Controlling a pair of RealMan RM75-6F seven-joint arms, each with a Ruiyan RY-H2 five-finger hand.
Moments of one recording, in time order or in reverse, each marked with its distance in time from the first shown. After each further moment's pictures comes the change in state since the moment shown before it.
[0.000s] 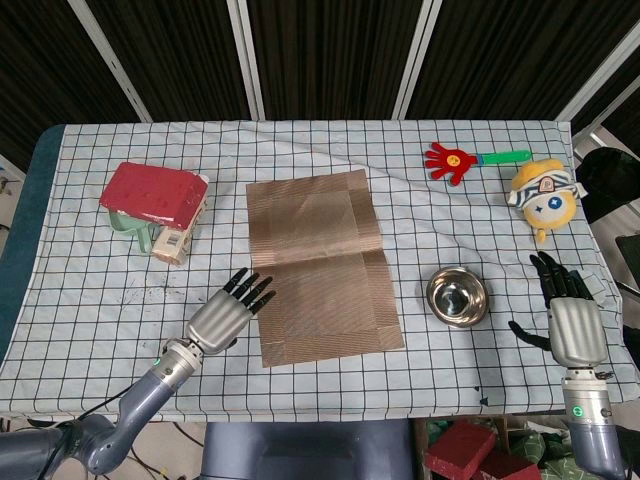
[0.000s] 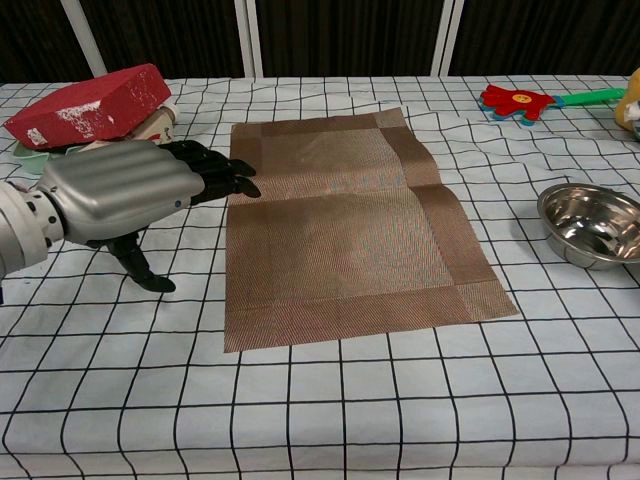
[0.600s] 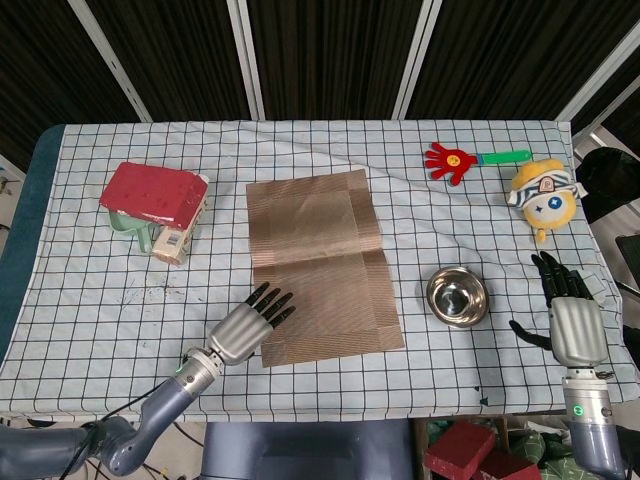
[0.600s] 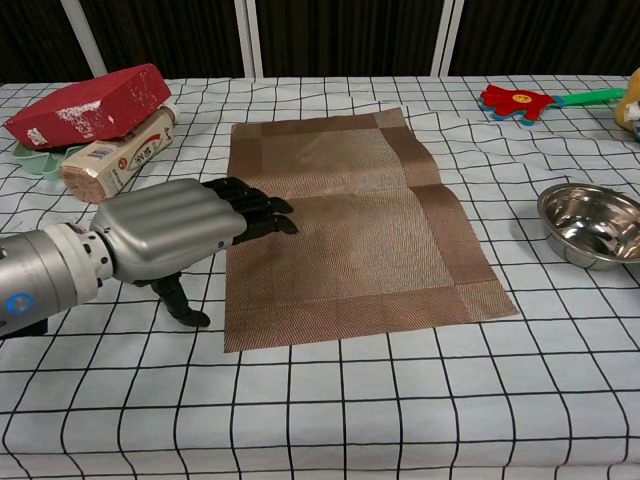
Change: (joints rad) left arm -0.036 -0.109 0.029 0.064 -0.010 -0.016 0.004; right arm -0.005 -0.001 0.013 -0.002 0.009 -0.013 0.001
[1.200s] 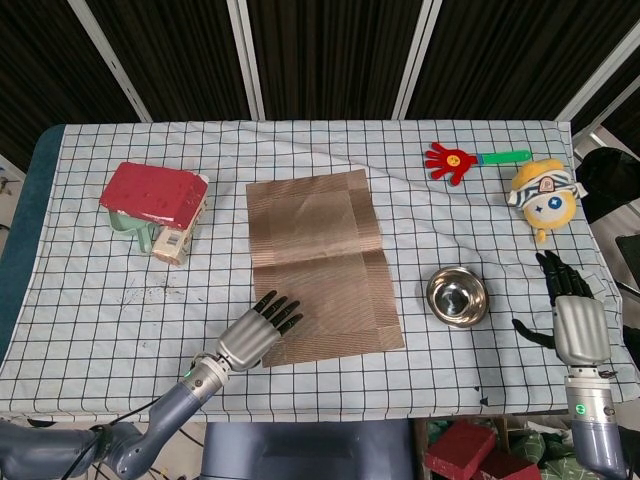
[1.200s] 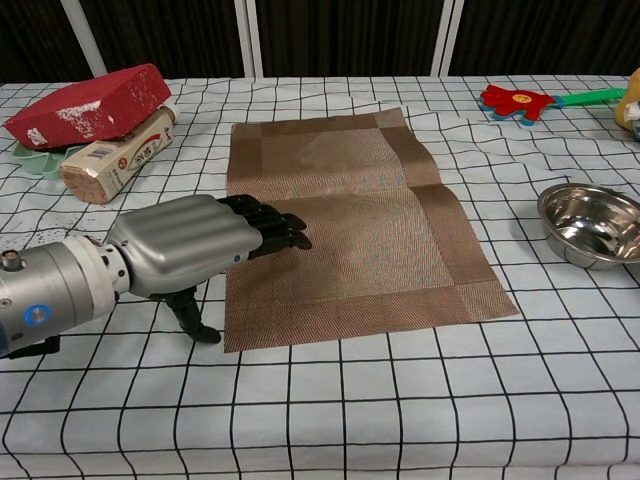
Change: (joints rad) left arm -0.024 -0.012 0.008 -0.053 -0.091 -0.018 0.041; right arm -0.005 0.004 0.014 -0.006 0.015 -0.009 0.003
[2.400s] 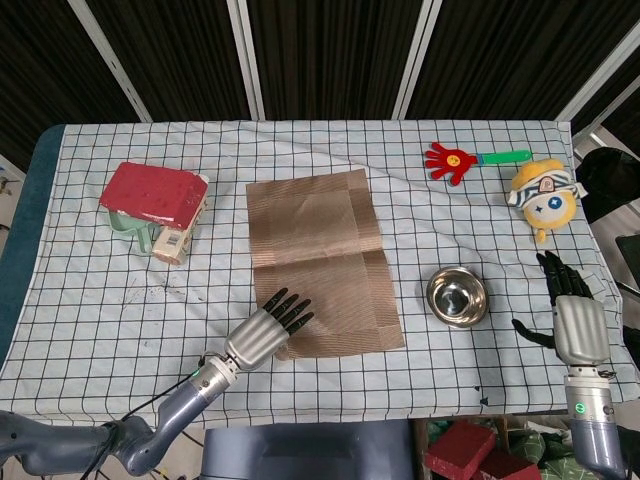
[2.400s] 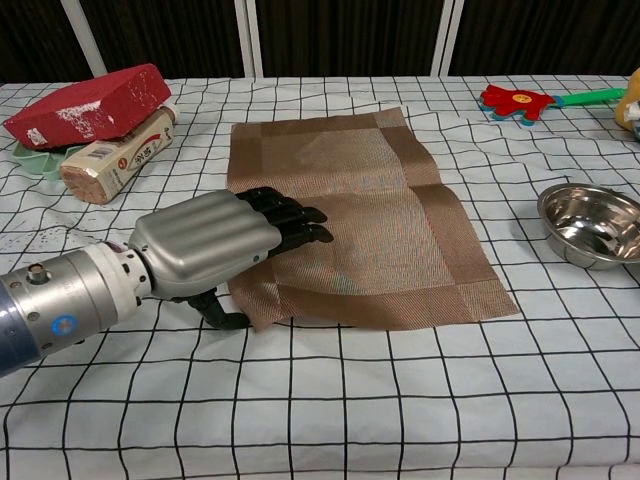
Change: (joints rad) left arm -0.018 -0.089 0.034 0.152 0.160 0.086 -0.129; right arm -0.003 0.003 0.010 -0.016 0.020 -0.021 0.002
